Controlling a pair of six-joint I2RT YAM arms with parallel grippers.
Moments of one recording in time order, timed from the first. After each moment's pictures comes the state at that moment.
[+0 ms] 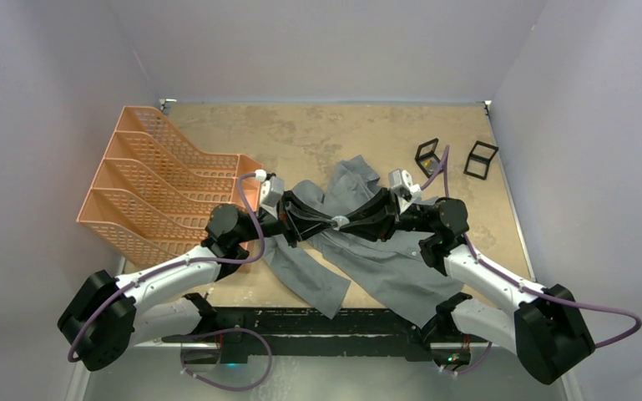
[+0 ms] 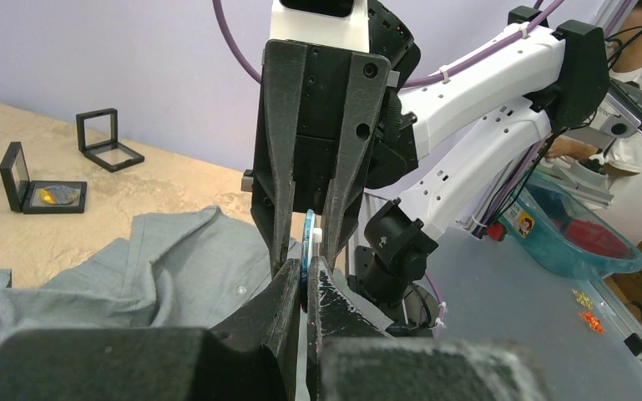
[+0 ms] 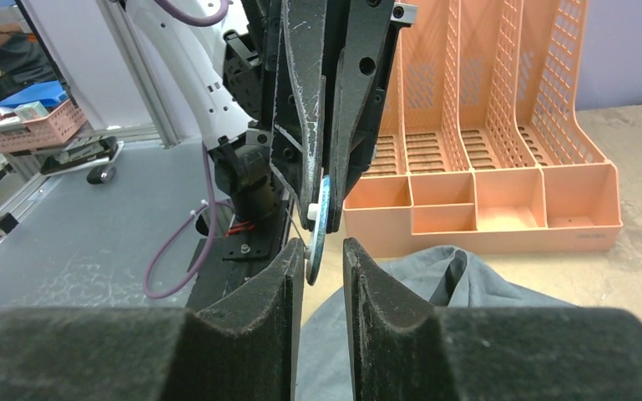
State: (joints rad) left arm -0.74 1.10 0.48 0.97 0.67 -0.52; right arm 0.49 1.06 0.45 1.04 -1.07 0.52
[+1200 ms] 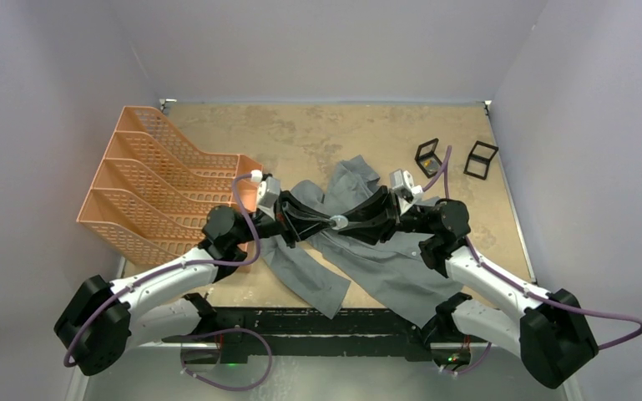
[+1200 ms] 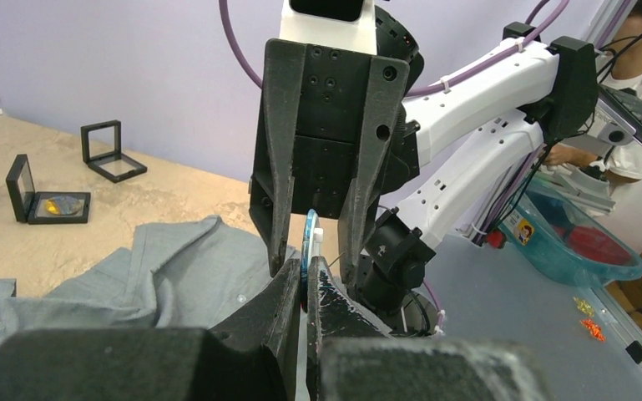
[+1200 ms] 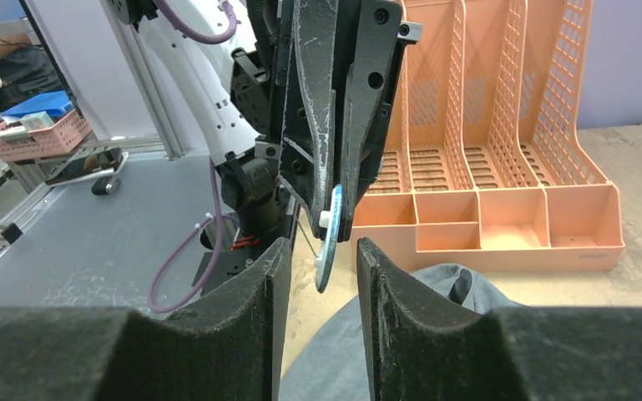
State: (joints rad) left arm -0.74 1.07 0.48 0.97 0.66 -0.52; right arm 0.52 1.03 0.46 1.02 -1.03 0.53
